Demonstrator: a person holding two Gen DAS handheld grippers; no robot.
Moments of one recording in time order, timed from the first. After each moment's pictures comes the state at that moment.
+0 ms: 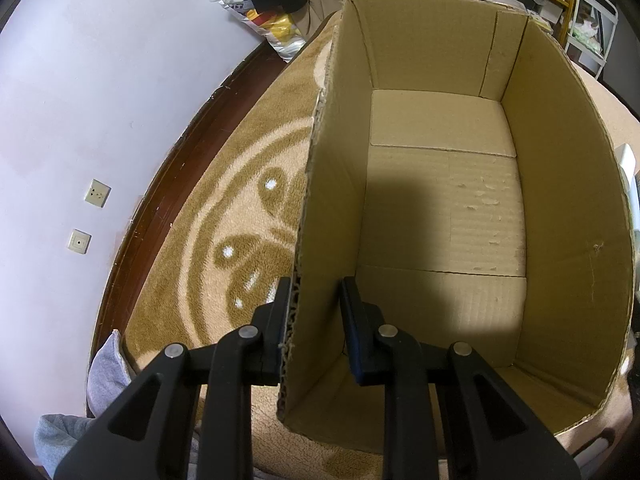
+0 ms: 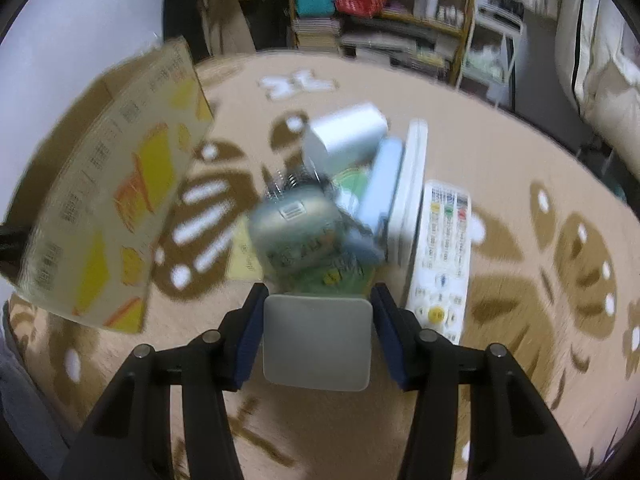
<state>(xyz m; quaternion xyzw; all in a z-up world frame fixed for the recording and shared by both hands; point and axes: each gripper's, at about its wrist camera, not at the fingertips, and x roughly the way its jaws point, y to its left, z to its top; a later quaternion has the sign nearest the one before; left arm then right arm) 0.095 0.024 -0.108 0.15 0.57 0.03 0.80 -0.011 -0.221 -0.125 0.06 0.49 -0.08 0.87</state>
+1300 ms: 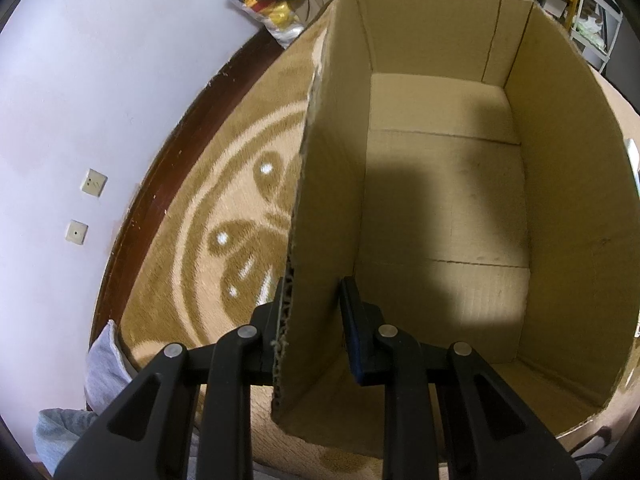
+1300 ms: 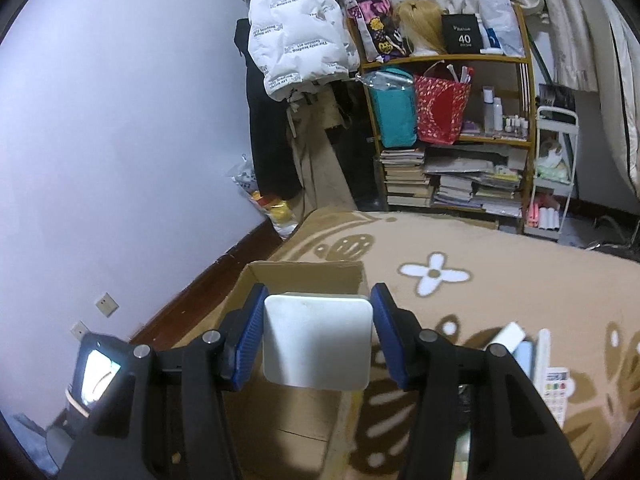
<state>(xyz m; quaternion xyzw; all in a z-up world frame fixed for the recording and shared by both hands) 0.093 0.027 -0.121 0.14 0.60 0.03 0.79 0.052 -0.134 -0.006 0.13 0.29 0.02 0.95</state>
